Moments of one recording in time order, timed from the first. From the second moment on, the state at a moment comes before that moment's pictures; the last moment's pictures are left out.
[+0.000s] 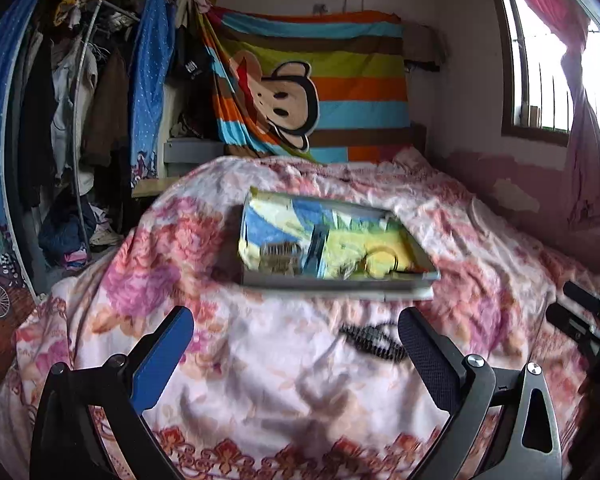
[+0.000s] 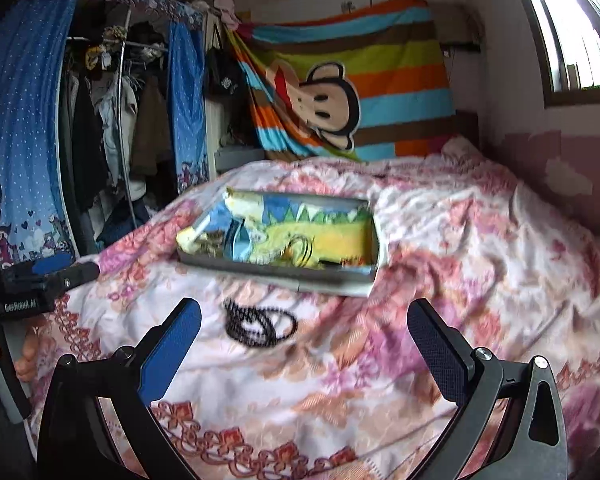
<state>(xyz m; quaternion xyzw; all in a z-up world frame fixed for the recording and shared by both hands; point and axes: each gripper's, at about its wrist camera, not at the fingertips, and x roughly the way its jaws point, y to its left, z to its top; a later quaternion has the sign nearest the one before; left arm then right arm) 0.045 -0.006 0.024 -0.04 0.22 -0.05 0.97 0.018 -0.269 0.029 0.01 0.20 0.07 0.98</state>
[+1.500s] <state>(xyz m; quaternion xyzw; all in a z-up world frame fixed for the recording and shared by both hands) 0.154 -0.015 -0.028 -0.06 0.39 -0.17 0.90 0.123 -0.249 -0.039 -0.07 0.38 0.16 0.91</state>
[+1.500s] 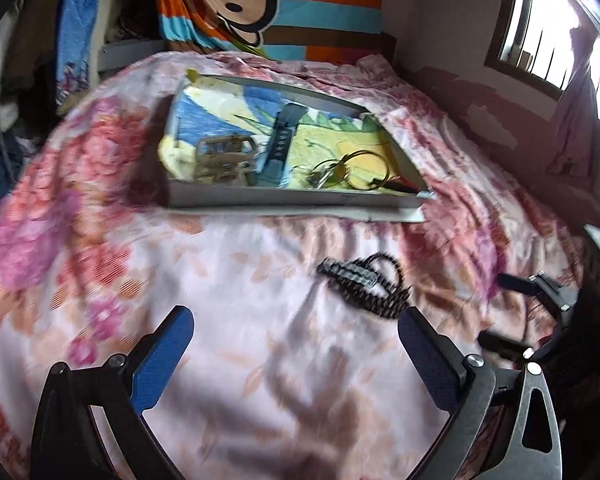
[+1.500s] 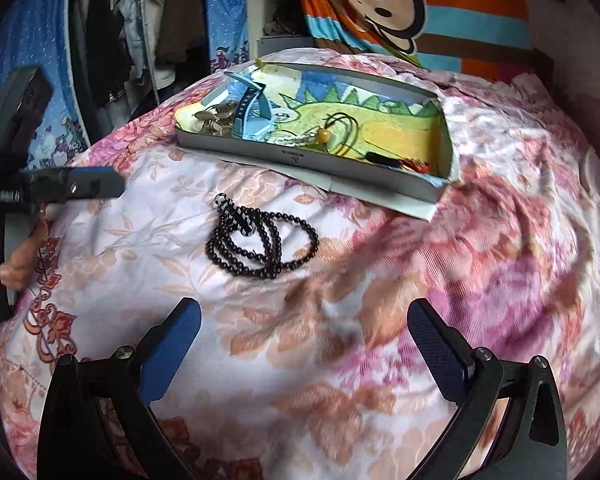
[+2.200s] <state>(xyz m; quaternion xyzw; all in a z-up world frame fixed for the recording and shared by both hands) 0.230 -0.048 -0.065 -0.11 0.45 -0.30 0.84 0.179 -0.214 -0.076 -0.05 0.43 0.24 0.87</state>
